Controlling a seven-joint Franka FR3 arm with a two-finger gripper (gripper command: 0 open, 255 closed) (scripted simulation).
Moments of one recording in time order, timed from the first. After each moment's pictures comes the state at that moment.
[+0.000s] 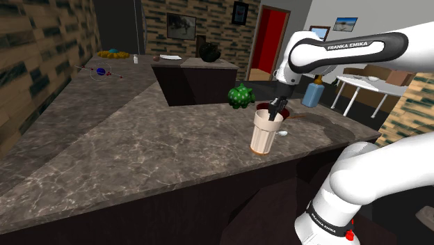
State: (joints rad) arm -0.07 -0.72 -0.26 -2.58 -0.08 1.88 -0.22
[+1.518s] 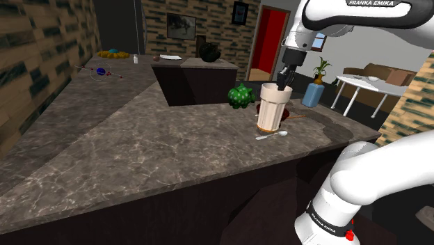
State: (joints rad) arm -0.05 -0.70 -0.23 -2.26 -0.05 1.58 -0.20
